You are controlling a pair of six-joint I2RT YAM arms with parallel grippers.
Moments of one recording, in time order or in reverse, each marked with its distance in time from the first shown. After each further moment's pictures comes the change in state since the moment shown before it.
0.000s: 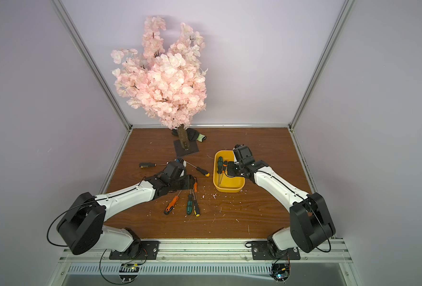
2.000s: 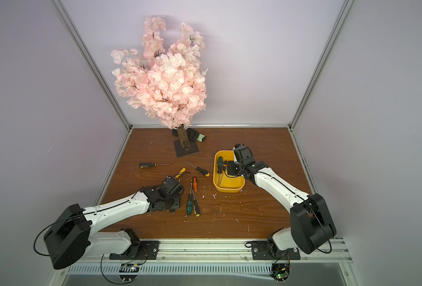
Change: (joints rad) left arm -0.127 -0.140 -0.089 -0.385 -0.204 -0.138; right arm 0.000 -0.003 -0.011 0.051 0.020 -0.020
